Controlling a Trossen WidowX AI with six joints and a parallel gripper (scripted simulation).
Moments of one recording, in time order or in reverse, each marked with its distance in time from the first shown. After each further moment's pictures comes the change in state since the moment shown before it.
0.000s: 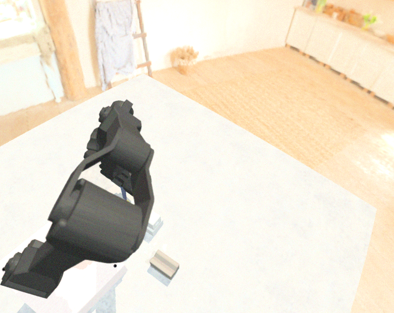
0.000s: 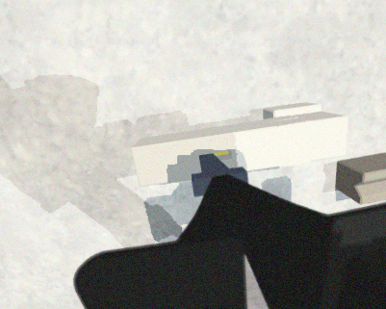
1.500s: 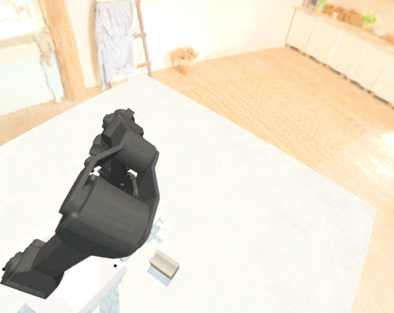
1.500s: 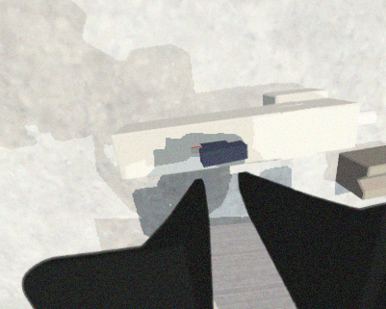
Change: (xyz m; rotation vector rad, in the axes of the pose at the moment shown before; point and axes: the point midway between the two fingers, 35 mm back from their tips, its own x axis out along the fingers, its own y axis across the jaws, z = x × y) arm 0.015 -0.006 -0.008 -0.007 0.048 -0.014
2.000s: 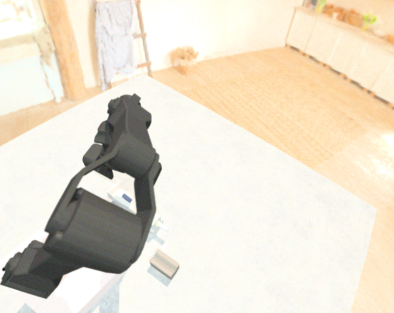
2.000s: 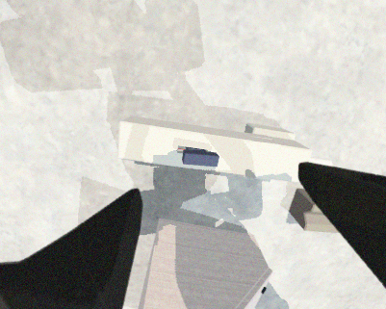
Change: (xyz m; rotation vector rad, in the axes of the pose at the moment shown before) arm -0.038 -0.012 0.014 -0.285 -0.030 0.024
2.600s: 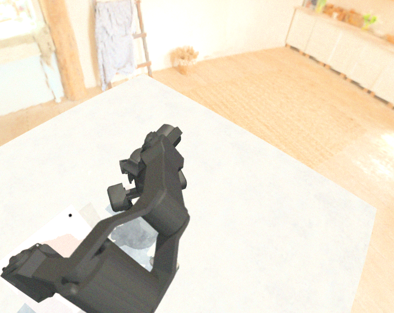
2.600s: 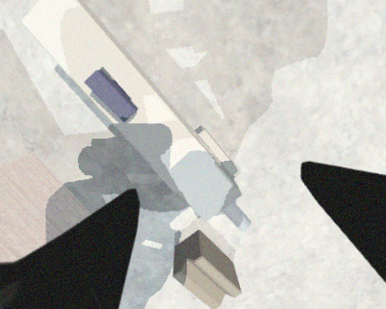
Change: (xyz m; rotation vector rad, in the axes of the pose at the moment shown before) arm 0.043 -0.071 -0.016 -0.722 -0.011 0.019
